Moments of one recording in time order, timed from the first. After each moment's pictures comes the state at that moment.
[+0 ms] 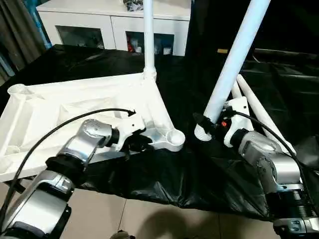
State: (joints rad) left arm -0.71 0.44 -0.40 0.78 -0.04 0.03 -1.12; right arm -0.39 -0.29 -0.01 0.17 0.32 0.44 0.53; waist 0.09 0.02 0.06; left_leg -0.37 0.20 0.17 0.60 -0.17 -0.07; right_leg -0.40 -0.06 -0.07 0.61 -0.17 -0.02
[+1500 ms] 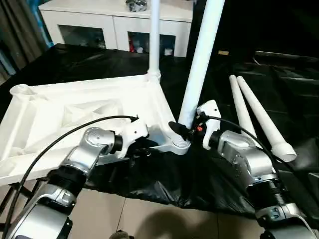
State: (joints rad) left arm -0.60 0.41 -0.33 0.63 -0.04 0.05 -1.11; right arm -0.49 -0.21 0.12 0.38 0.27 0.33 0.69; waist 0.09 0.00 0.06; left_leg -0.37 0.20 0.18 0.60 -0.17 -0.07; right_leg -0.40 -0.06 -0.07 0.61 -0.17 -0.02
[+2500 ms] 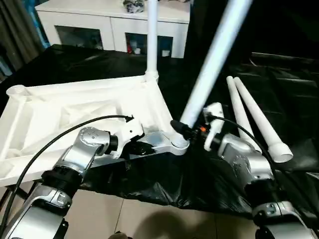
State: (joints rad) left arm -0.58 0.41 -0.32 0.59 -0.03 0.11 -1.12; right arm -0.47 -0.17 0.00 0.53 0.37 0.23 0.79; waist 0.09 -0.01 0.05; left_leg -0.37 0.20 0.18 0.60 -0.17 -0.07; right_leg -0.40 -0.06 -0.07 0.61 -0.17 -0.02
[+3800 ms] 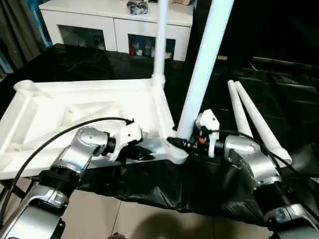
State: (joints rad) left arm -0.59 0.45 -0.33 0.60 -0.02 0.04 -1.28; right arm -0.46 -0.29 0.20 0.43 0.20 0.14 1.02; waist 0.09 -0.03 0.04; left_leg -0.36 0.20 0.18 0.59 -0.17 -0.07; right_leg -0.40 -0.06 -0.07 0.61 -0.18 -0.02
